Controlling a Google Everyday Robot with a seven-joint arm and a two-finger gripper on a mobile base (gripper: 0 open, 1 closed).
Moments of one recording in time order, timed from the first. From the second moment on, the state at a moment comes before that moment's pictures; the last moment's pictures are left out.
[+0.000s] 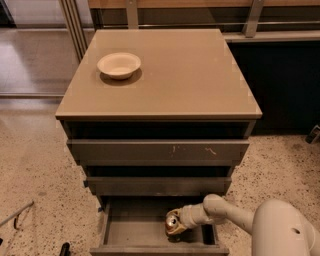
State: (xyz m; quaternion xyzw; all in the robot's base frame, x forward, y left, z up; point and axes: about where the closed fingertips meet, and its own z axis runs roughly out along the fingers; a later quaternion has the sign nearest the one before) arm 0.532 -0.058 0.176 -0.66 0.64 0.25 0.32
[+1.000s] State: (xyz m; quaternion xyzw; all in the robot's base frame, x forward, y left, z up) arm 0.532 -0.058 0.176 -0.66 0.64 0.25 0.32
